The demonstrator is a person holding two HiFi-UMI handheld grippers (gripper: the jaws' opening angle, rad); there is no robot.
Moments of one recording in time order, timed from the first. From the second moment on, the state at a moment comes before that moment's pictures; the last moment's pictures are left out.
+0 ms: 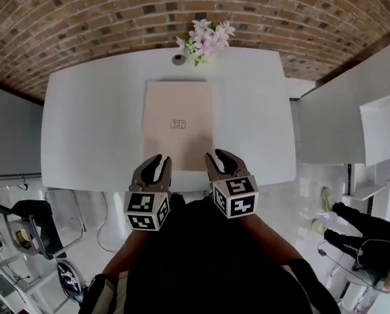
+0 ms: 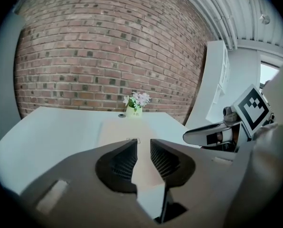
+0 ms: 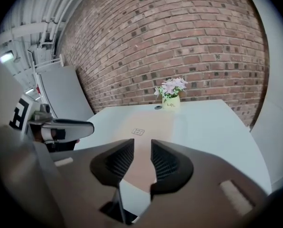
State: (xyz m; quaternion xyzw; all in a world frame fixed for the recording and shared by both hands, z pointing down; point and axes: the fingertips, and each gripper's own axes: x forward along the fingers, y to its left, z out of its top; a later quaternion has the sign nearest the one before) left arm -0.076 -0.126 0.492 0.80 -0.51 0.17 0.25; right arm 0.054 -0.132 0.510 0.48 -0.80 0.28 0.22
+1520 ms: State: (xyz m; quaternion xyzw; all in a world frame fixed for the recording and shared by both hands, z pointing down) left arm -0.122 -0.159 0.629 0.76 -0.43 0.25 0.42; right arm 0.053 -0.155 0.625 0.46 -0.73 0.44 0.28
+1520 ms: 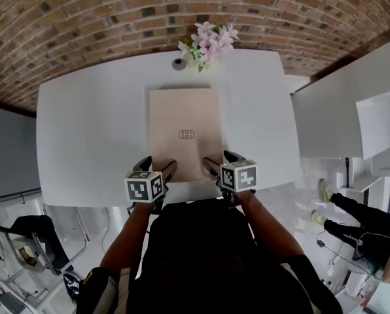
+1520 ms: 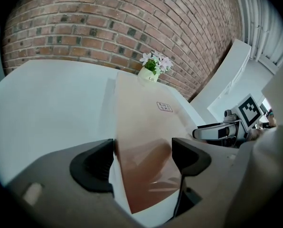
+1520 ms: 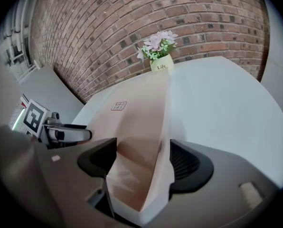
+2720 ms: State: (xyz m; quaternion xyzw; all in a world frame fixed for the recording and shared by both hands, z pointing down) left arm -0.107 -0.162 0.545 0.78 -0.48 0.16 0.38; right arm 0.062 -0.163 0.528 0.48 -0.78 0.35 0.22
